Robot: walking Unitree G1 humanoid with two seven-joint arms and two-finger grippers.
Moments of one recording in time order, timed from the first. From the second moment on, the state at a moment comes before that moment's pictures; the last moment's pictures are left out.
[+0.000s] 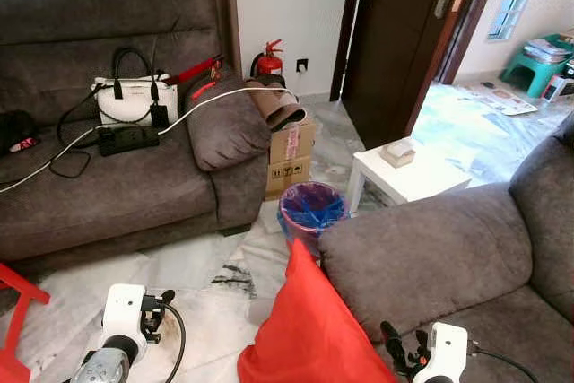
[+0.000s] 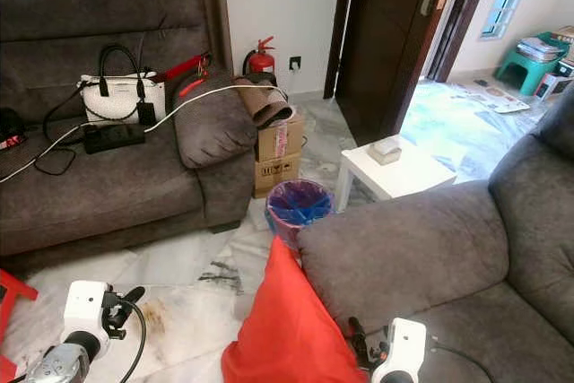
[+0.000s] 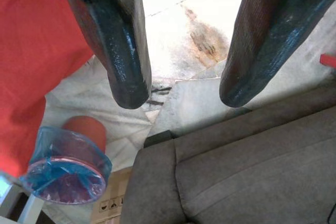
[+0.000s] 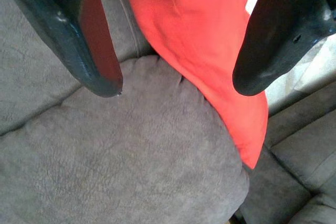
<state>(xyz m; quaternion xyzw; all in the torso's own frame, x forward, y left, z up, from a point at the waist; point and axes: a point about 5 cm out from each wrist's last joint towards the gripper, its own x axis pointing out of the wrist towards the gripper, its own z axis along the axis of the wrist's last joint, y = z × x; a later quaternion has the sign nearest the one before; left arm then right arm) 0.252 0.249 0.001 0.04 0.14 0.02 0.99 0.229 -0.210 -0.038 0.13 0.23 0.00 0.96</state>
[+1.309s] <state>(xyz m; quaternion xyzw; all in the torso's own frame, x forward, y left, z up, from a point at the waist) 0.252 0.249 0.001 0.04 0.14 0.02 0.99 0.233 -0.206 -0.037 0.12 0.23 0.02 0.96</state>
